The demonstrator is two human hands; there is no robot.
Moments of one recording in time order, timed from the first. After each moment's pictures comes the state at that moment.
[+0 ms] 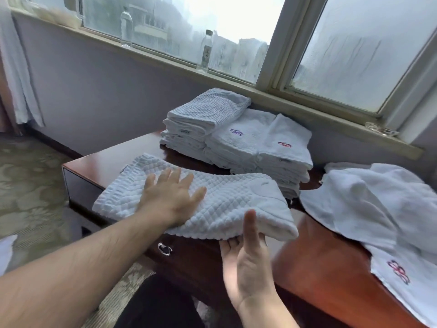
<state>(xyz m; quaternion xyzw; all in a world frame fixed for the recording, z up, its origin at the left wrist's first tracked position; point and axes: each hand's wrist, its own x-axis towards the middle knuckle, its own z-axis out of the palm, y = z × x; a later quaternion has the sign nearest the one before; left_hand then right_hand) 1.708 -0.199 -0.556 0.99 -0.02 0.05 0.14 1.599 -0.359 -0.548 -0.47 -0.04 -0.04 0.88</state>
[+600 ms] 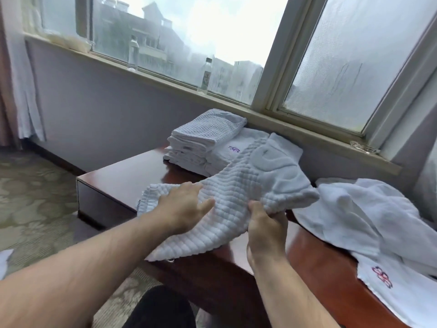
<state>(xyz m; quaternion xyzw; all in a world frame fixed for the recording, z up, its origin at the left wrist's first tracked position) 1.685 -0.201 -0.527 0.96 -0.09 0.06 0.25 1.632 -0.376 -0.510 -0.62 0.05 -0.24 0.75</state>
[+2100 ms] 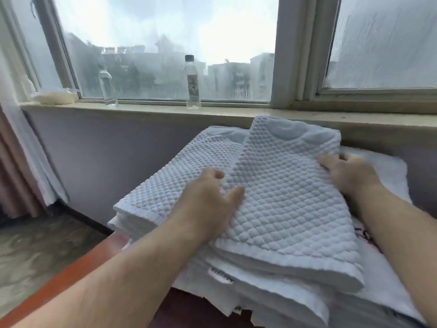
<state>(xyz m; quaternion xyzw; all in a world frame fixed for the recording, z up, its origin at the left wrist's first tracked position) 1.968 -0.273 -0.448 0.92 -0.01 0.11 0.37 2.058 -0.539 -0.452 -0.73 0.11 -0.16 0.66</state>
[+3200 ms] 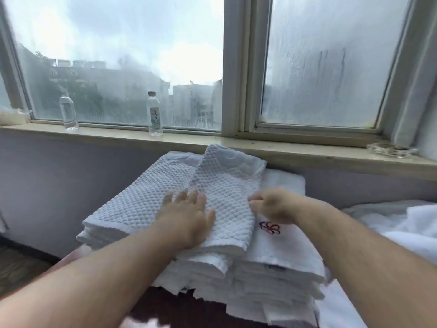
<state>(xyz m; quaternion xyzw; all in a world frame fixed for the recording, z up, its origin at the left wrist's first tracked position) 1.953 -0.318 -0.435 0.99 -0.13 0.03 -0.03 1.957 -0.542 -0.408 -0.99 -0.05 0.03 0.16</state>
